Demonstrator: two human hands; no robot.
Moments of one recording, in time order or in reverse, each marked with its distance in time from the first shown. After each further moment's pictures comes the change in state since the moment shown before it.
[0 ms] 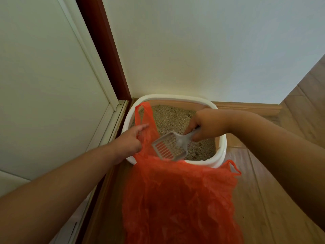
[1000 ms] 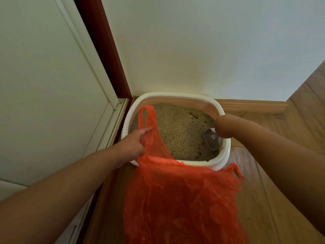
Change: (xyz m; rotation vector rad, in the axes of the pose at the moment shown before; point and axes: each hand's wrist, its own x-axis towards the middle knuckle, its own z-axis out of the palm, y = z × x) left_hand 0.008 -0.009 0.006 0.089 -0.046 0.000; right_hand 0.031 0.077 0.053 -0.206 -0.074 0.671
